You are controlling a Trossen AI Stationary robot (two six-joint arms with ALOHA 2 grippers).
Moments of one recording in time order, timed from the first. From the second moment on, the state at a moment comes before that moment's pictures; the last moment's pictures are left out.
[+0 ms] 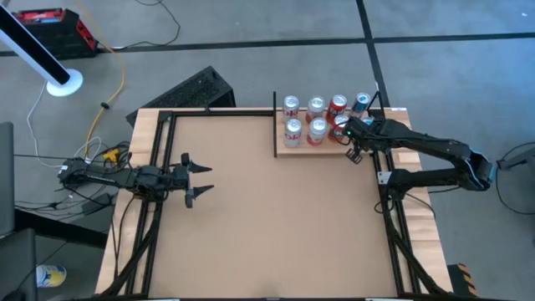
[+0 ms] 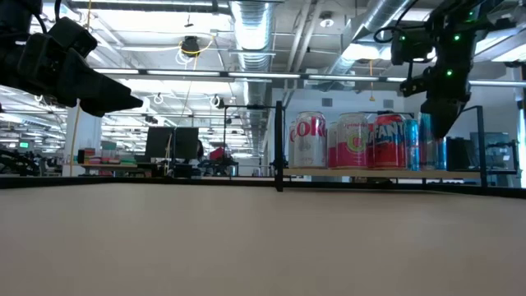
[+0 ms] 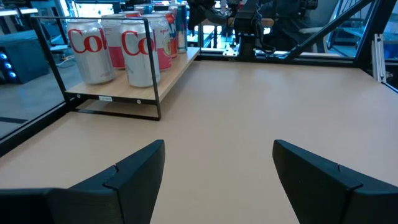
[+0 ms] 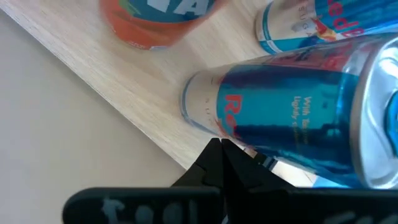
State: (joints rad) left arm -0.16 0.14 0.01 0.06 -0.37 -0.03; right arm -0.57 1.07 0.80 -1.06 0.52 0.09
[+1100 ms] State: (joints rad) left arm -0.16 0.14 0.01 0.06 -0.37 -0.03; right arm -0.60 1.07 0.80 -0.98 0.52 0.08
